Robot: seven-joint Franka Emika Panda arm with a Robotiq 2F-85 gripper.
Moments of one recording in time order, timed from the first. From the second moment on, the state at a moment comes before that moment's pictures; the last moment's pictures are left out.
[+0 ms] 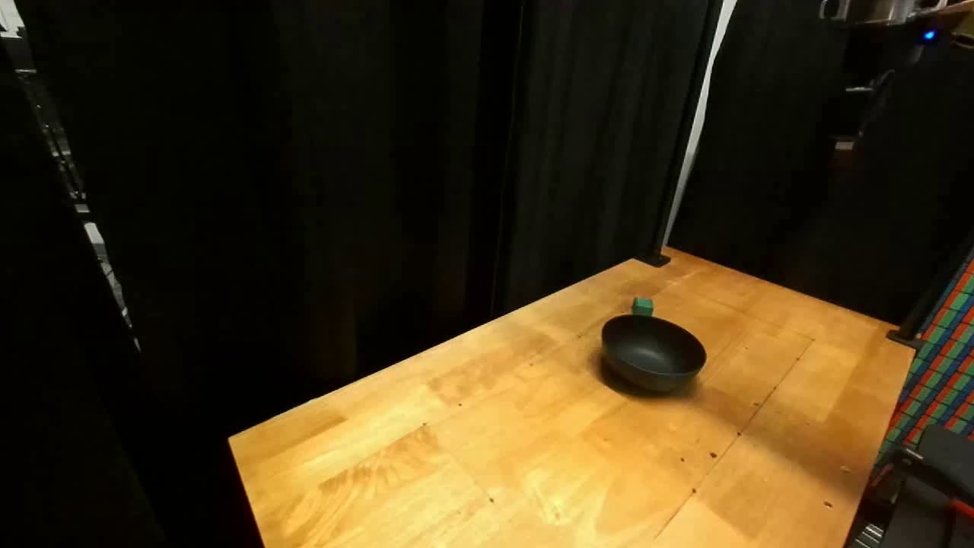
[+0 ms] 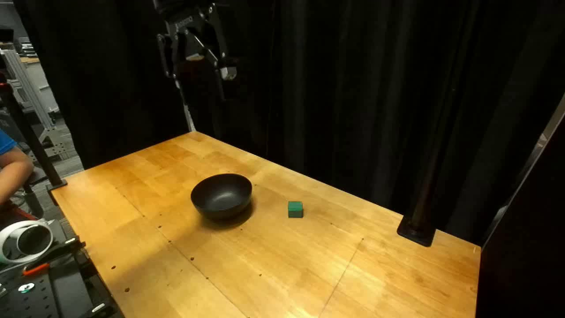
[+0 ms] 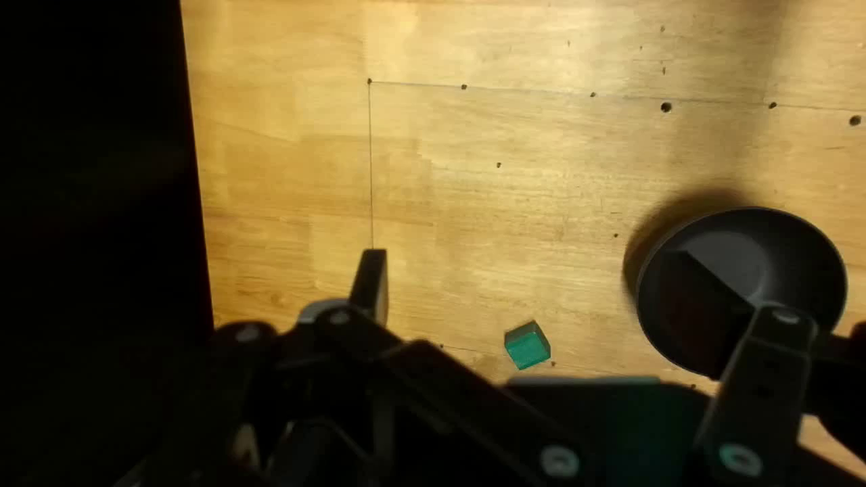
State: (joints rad) arm -0.14 -0.27 -0.13 -2.19 -0.33 1.93 -0.27
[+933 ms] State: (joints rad) arm -0.13 -0.06 -0.12 -2.18 -0.22 2.14 -0.06
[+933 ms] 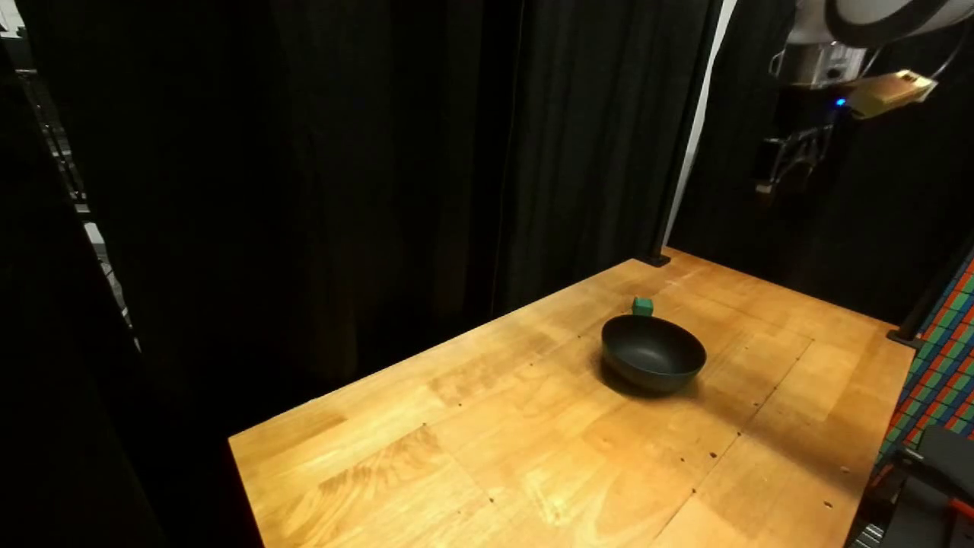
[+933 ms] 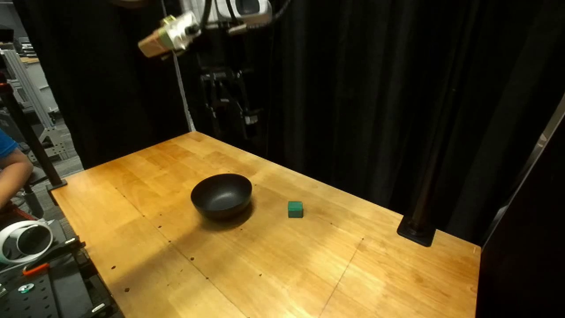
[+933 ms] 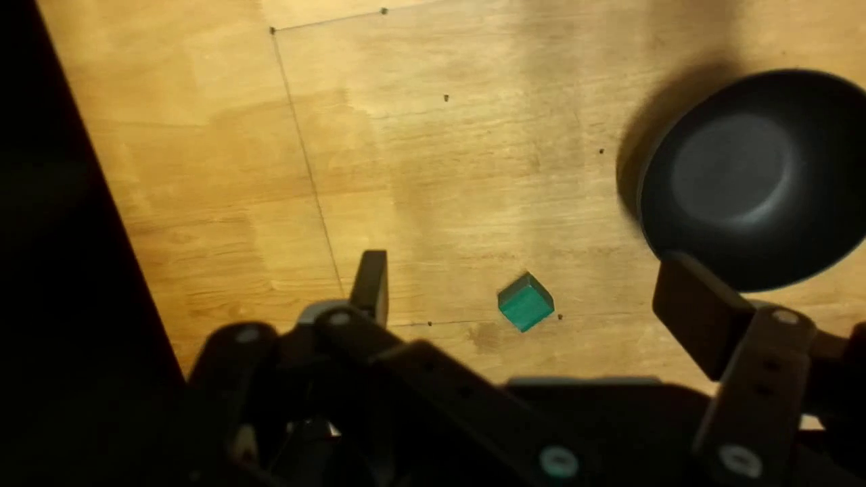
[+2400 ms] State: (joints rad) arm -0.05 0.73 -0.17 -1.82 -0.01 2.64 0.42
